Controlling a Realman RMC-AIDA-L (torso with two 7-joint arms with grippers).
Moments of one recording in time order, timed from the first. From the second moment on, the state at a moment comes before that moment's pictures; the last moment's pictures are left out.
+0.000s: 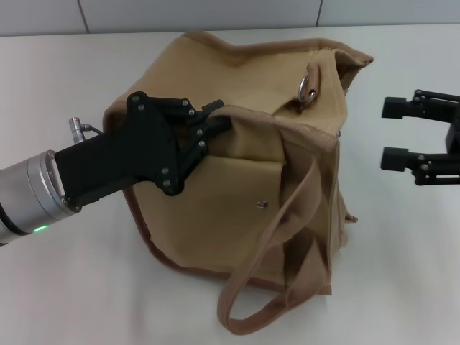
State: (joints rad) left arm -0.47 -2.08 1.06 0.35 1.30 1.76 -0.60; right arm 0.42 2.06 -0.58 -0.97 -1.86 -1.99 1.52
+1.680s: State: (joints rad) left arm -0.48 -2.08 1.06 0.35 1.30 1.75 -0.60; right arm 0.51 2.08 -0.67 -0.80 -1.98 -1.89 1.38
